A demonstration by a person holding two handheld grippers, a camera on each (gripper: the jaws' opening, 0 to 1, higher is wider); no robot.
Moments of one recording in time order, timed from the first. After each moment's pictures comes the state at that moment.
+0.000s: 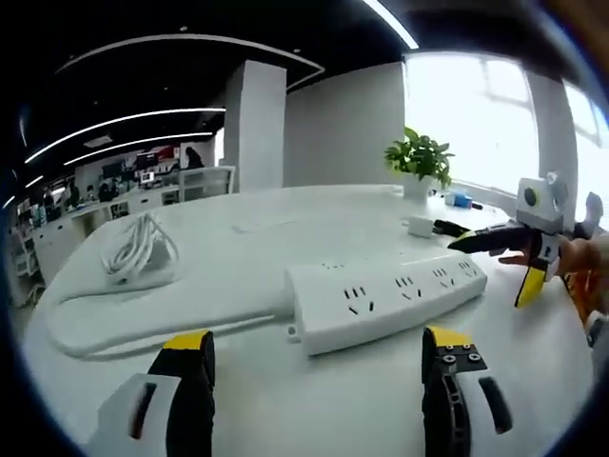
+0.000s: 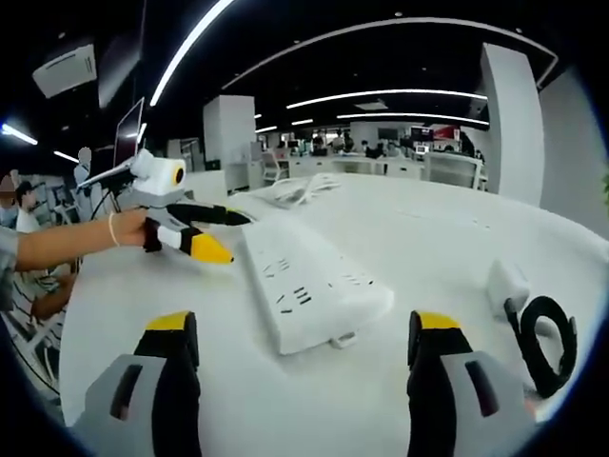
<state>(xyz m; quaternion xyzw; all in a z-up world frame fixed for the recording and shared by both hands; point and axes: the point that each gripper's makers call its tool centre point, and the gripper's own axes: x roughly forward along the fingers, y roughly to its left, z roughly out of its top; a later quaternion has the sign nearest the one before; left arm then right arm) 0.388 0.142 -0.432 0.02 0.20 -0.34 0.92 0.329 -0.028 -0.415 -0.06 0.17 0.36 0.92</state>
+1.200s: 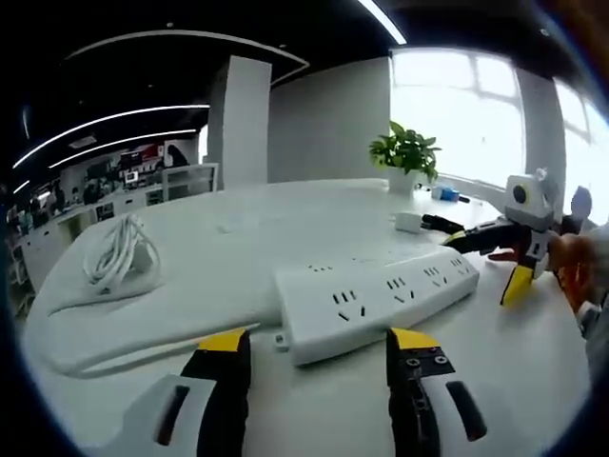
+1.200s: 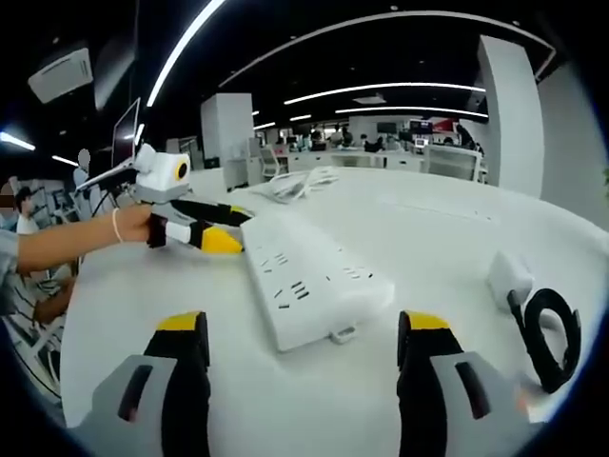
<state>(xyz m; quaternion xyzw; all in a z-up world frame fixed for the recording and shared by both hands) 0.388 0.131 -0.431 0.04 0.21 -0.38 0.90 0.330 -0.030 -0.419 -0.06 0.18 0.35 0.92</state>
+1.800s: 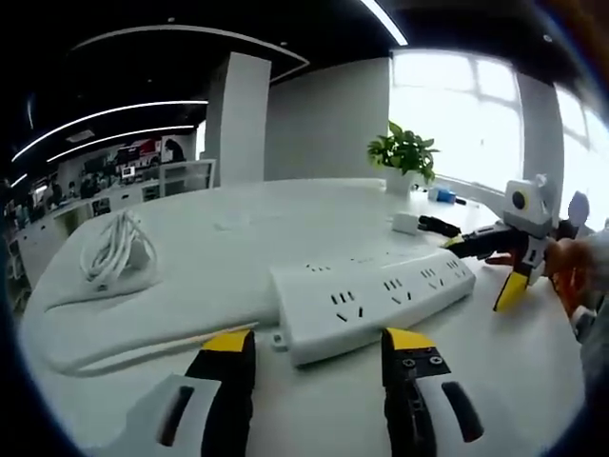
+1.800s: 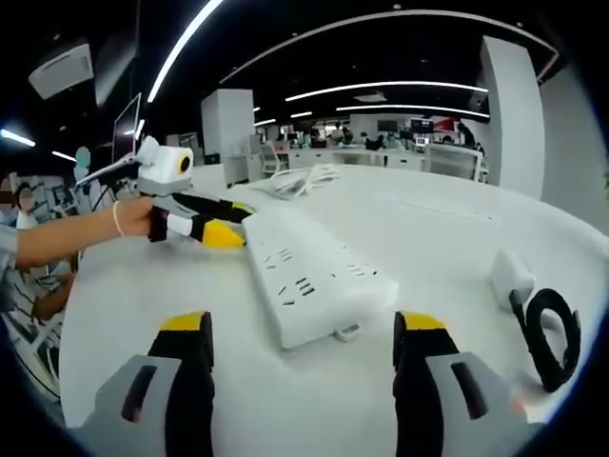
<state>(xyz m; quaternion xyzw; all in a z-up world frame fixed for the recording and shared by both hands) 0.385 0.130 -0.431 0.03 0.22 -0.38 0.90 0.327 -0.026 -0.422 -0.06 0.18 0.36 0.91</state>
